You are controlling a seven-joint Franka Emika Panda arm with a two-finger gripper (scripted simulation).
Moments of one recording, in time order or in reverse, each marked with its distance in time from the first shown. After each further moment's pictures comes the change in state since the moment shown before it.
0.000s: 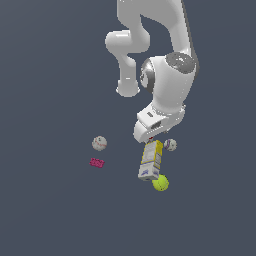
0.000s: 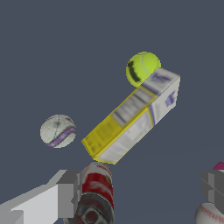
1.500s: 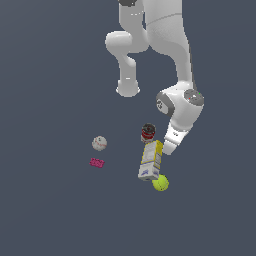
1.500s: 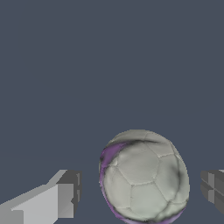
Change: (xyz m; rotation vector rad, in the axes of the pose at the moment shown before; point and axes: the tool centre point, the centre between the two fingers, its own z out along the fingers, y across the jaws) arm 0.008 -0.122 0.131 0.035 0.001 -0.468
